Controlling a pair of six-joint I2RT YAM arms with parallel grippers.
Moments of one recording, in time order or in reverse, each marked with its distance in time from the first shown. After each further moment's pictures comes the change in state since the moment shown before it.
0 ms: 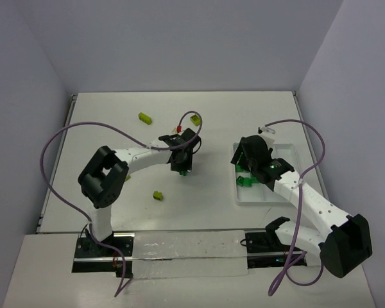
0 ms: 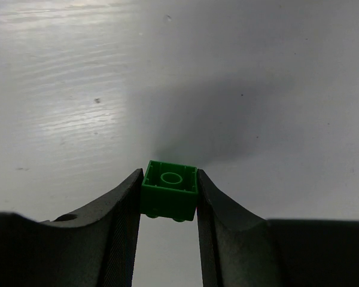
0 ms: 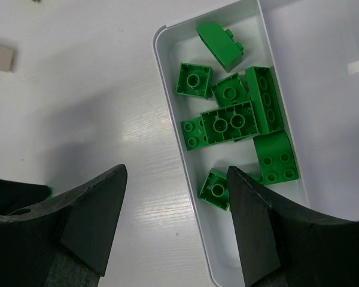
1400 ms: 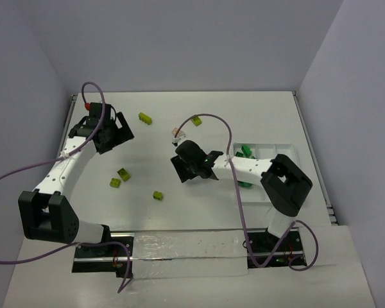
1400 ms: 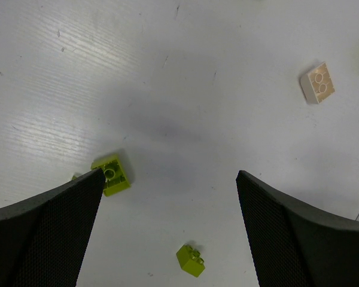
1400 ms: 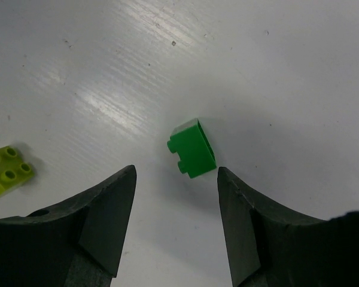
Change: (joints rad) left arm 0.649 -0.512 -0.154 -0.085 0.102 0.076; right arm 0.417 0.669 0.327 0.223 -0.231 -0.423
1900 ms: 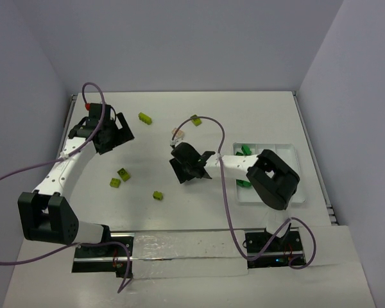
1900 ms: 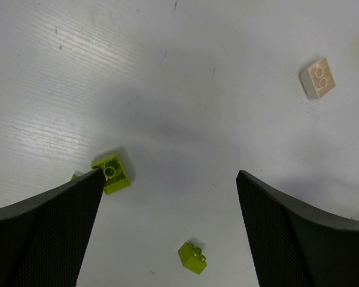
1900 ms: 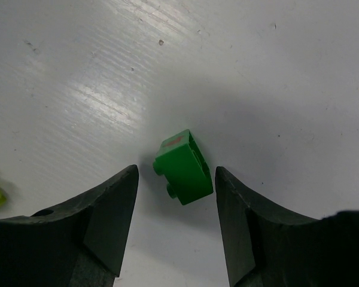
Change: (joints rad) left arm 0.000 -0.009 -0.011 0.001 0.014 0.015; right arm -0.002 0.135 0.048 0.012 0.024 0.024
